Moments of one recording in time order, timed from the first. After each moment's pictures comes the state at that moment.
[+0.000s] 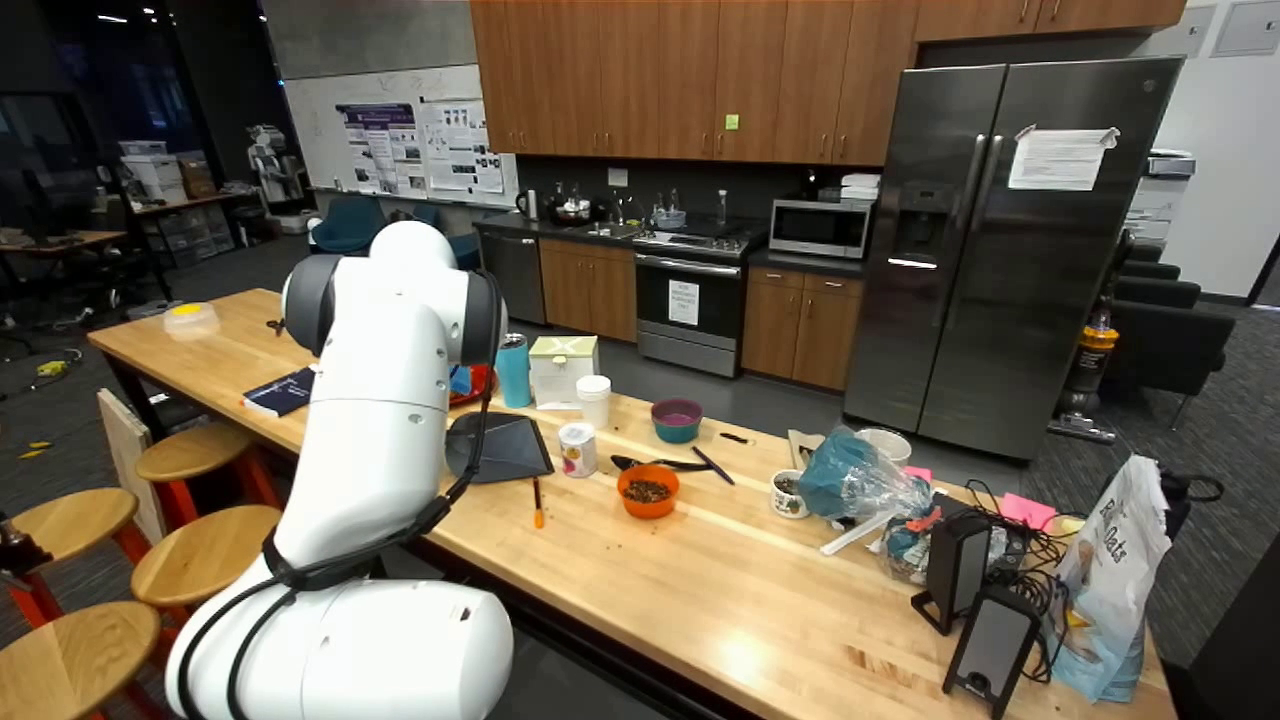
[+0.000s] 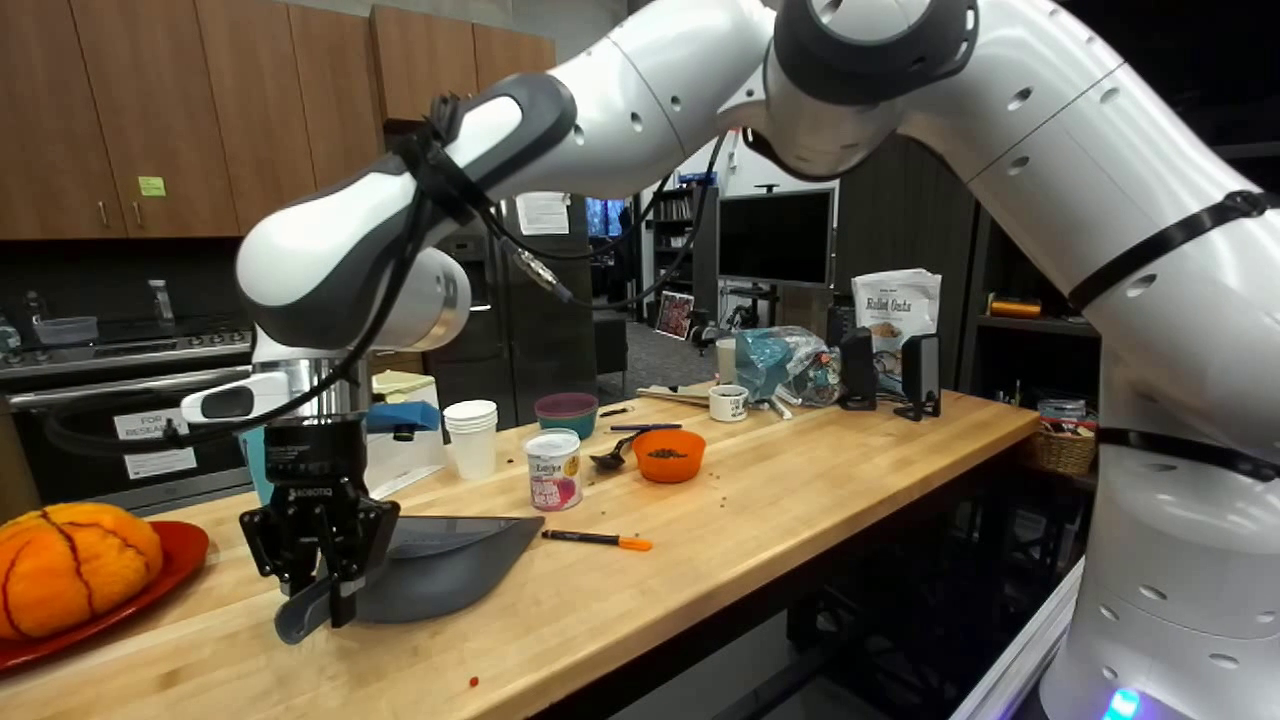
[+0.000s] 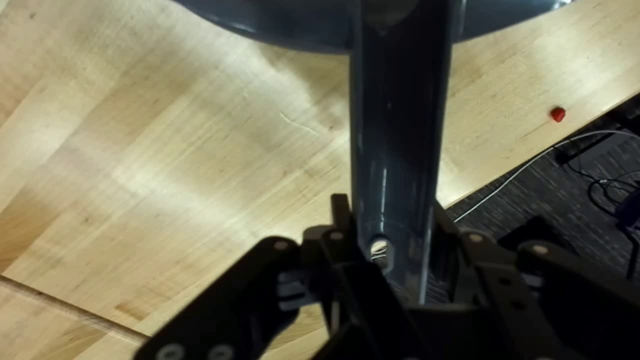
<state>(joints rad) 0.42 0.69 0.42 -1.54 0.02 2.12 -1.59</state>
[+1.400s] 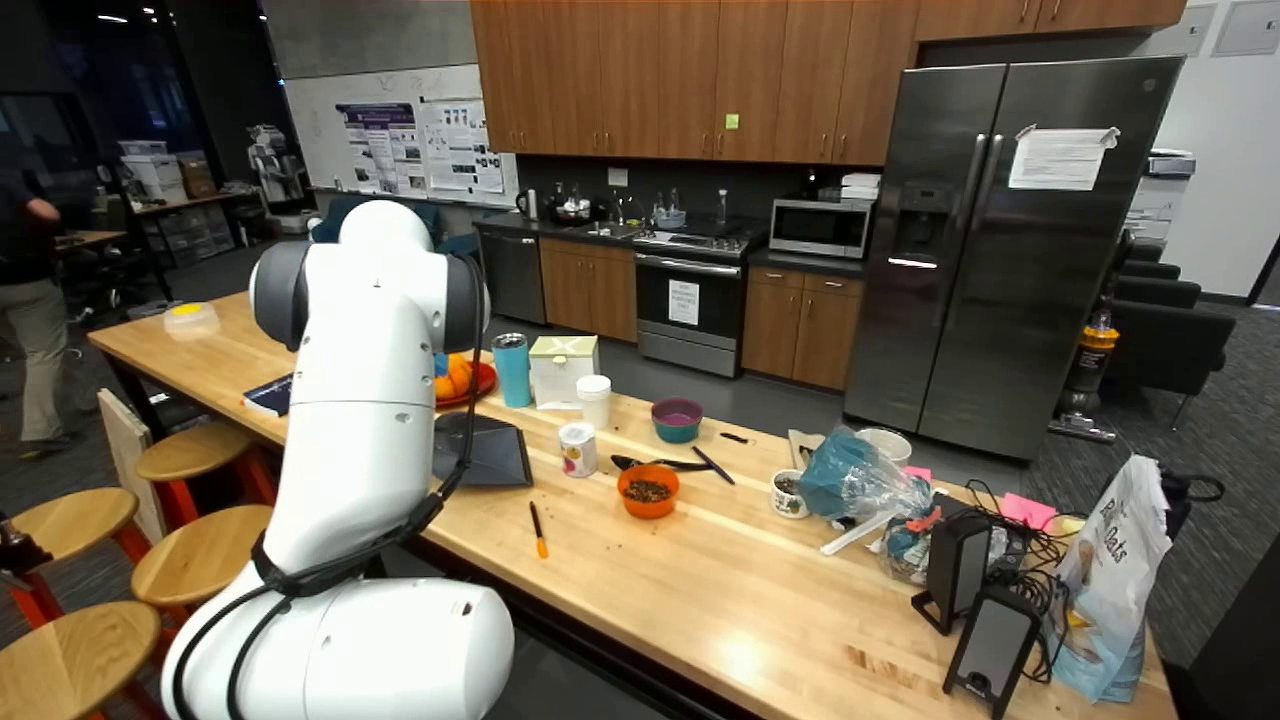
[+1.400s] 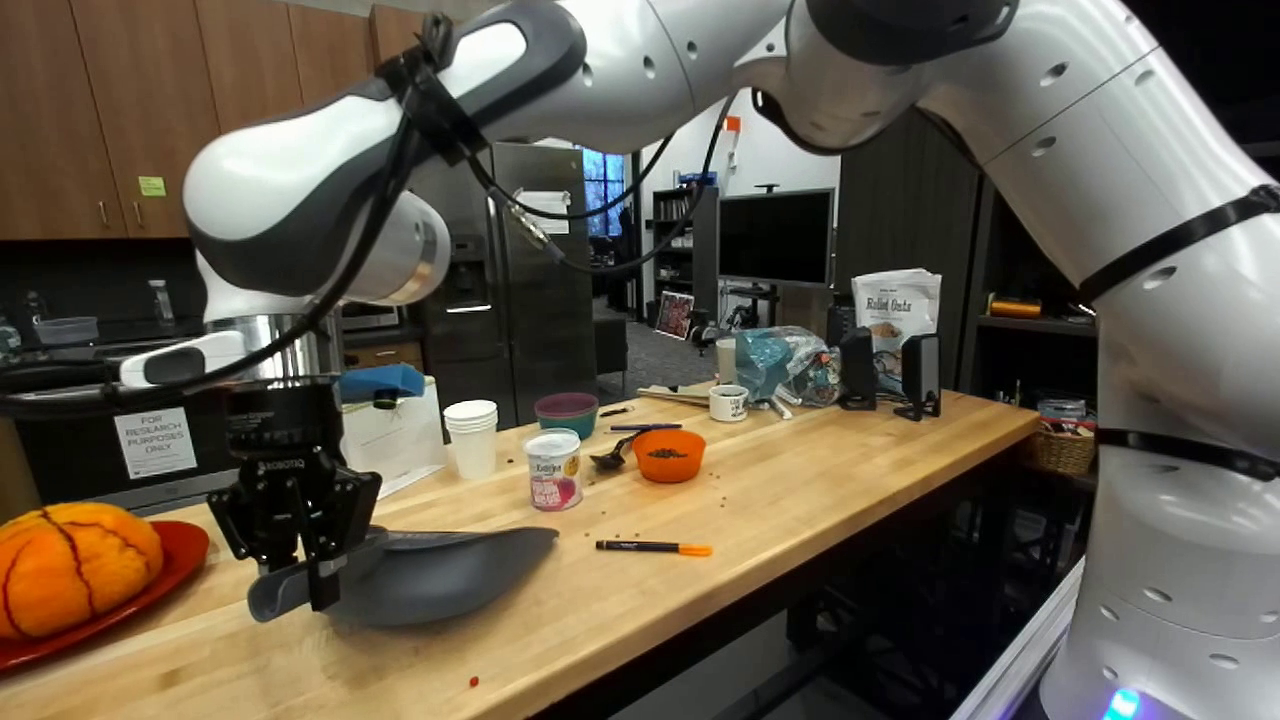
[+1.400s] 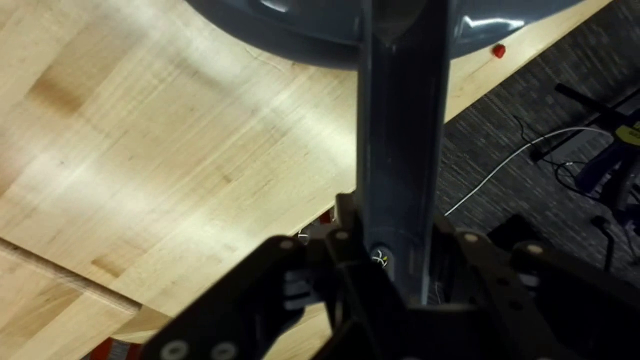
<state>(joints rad) 0.46 0.61 0.43 -1.53 0.00 2.02 -1.50</state>
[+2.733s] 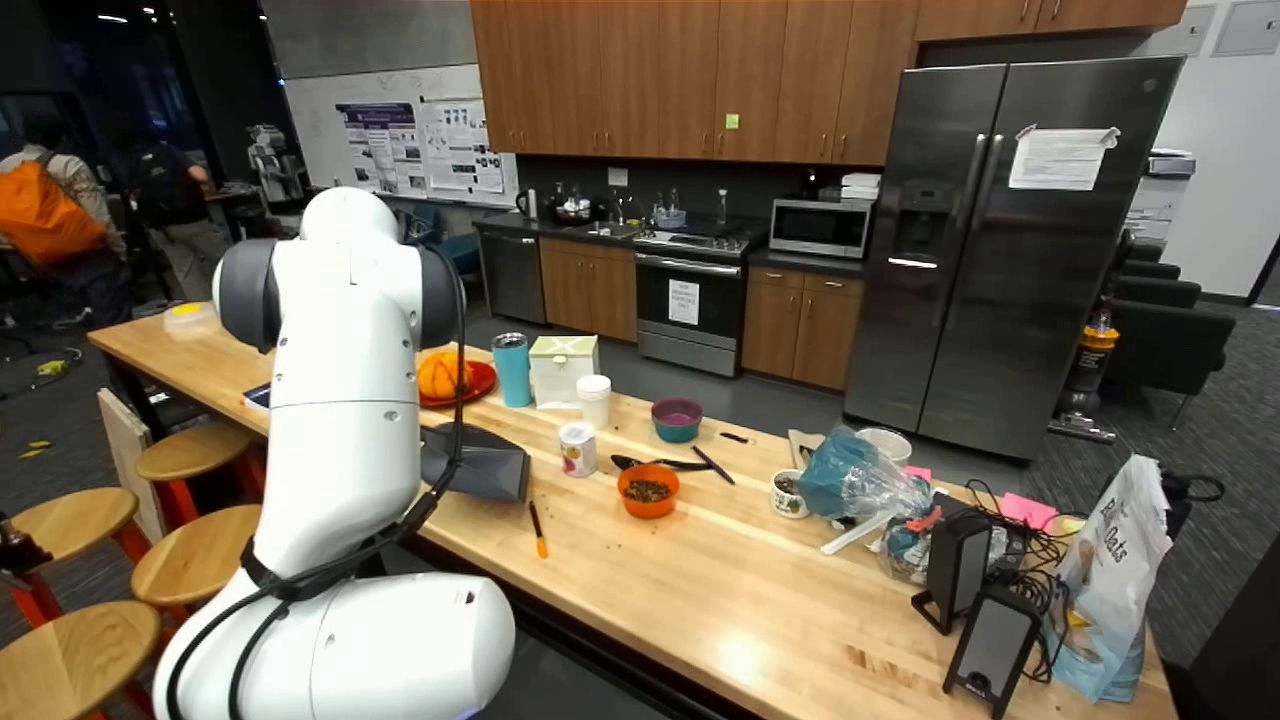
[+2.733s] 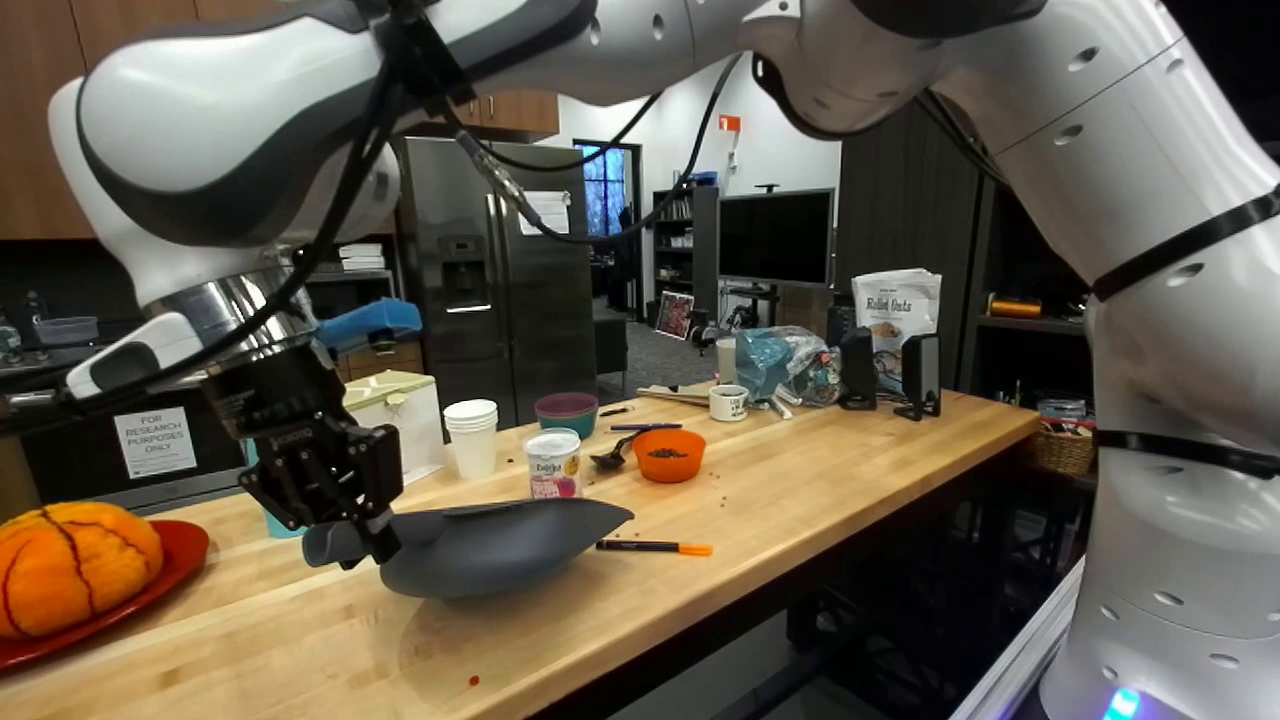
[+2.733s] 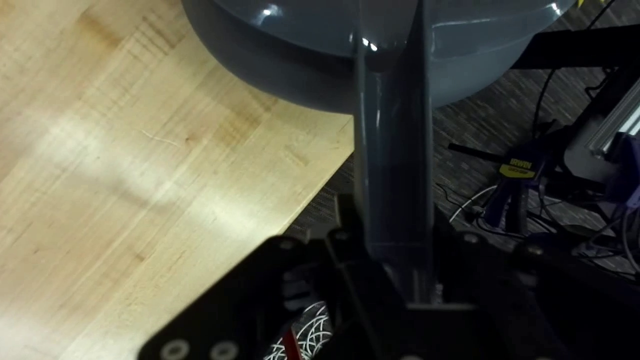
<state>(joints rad) 0.56 0.58 0.41 -1.45 -0.22 1.69 -1.24</state>
